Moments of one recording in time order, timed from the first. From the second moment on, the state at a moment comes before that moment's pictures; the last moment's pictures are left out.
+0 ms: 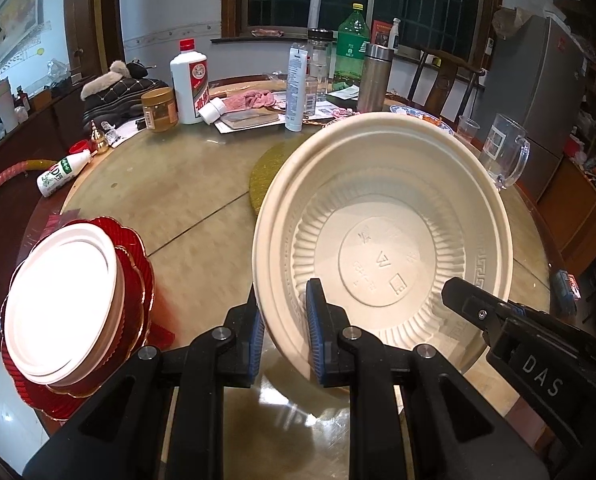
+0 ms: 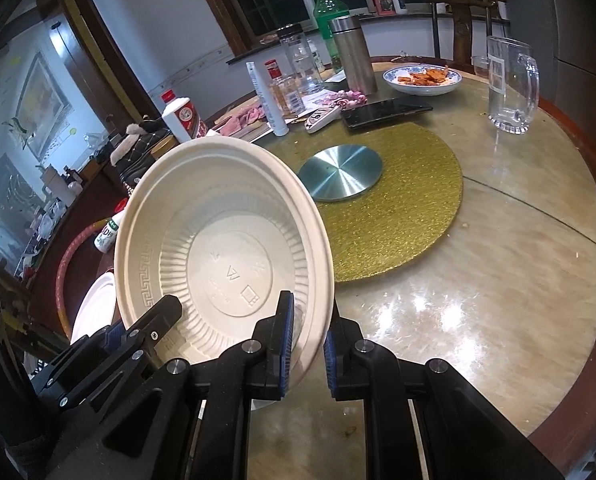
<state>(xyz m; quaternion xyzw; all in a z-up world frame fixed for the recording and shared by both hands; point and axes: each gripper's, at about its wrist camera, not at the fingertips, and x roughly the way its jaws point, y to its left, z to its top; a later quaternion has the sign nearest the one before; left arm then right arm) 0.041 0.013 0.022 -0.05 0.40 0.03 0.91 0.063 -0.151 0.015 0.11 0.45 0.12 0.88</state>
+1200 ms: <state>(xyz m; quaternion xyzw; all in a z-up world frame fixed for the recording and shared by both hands) 0.012 0.047 0.024 -0.06 0.40 0.05 0.91 0.049 -0.116 0.015 0.08 0.44 0.19 0.87</state>
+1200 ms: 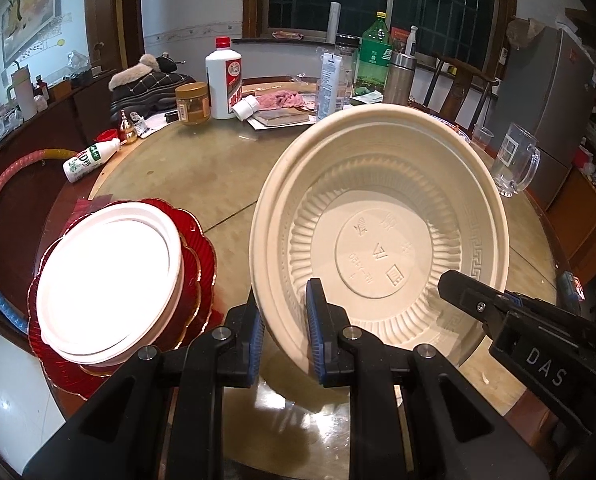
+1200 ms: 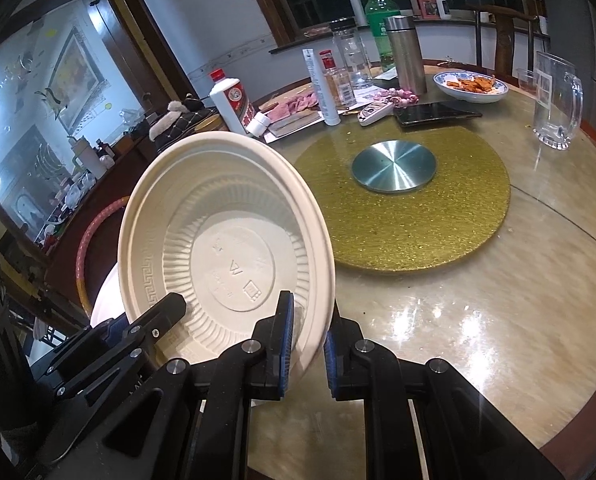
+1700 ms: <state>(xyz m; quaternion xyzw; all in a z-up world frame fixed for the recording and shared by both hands) 0.002 0.072 0.036 -0.07 0.38 0.08 0.92 0.049 -0.090 0.029 0.07 0.43 0.22 0.87</state>
